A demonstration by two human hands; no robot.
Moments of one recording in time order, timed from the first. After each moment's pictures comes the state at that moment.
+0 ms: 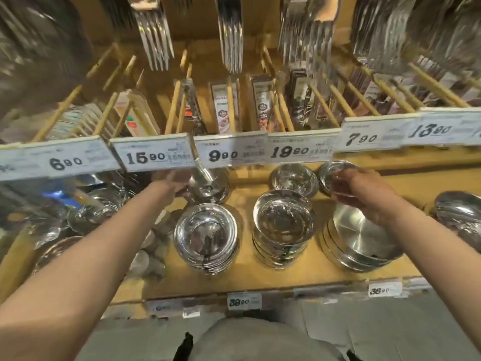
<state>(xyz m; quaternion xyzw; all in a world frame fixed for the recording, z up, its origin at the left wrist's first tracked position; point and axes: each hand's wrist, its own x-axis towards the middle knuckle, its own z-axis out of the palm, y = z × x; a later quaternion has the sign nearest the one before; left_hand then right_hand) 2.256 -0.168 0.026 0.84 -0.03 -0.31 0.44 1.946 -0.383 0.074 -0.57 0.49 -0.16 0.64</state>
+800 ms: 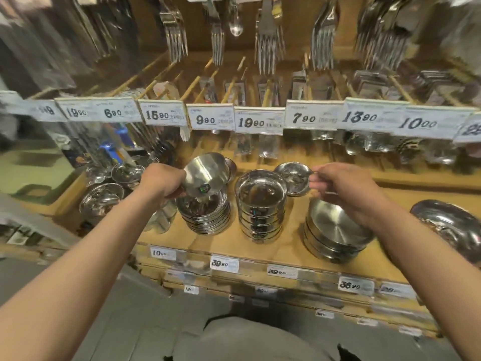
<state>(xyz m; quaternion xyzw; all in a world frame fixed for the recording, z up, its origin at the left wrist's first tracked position) 2.103 -0.099 0.096 0.87 0.03 -0.14 0.46 1.883 -0.366 0.103 -0.61 0.35 -0.12 0.70</state>
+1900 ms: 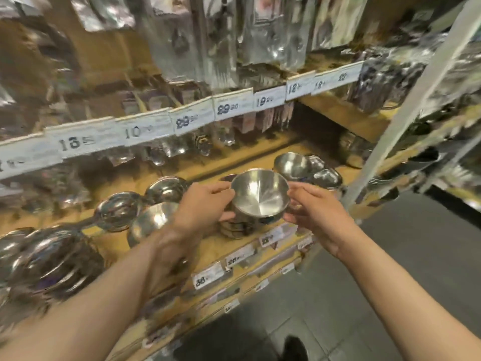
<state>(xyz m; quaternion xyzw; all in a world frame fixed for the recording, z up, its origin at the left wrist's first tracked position) 1.790 -0.379 0.104 0.67 -0.34 -0.45 0.49 1.580 -0.443 0.090 -0.50 0.46 -0.34 0.65</state>
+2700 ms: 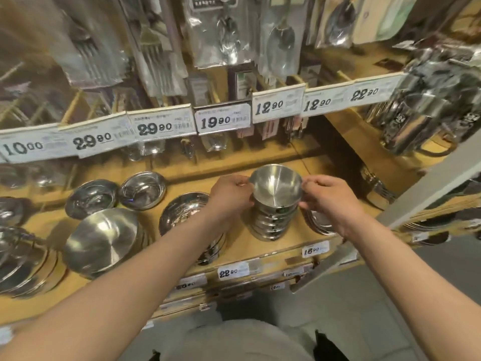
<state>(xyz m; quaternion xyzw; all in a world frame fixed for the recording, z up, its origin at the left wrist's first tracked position) 1.696 -0.579 0.067 0.76 -0.21 -0.39 0.47 1.520 -0.693 0.057 -0.56 0.46 -0.24 0.64</state>
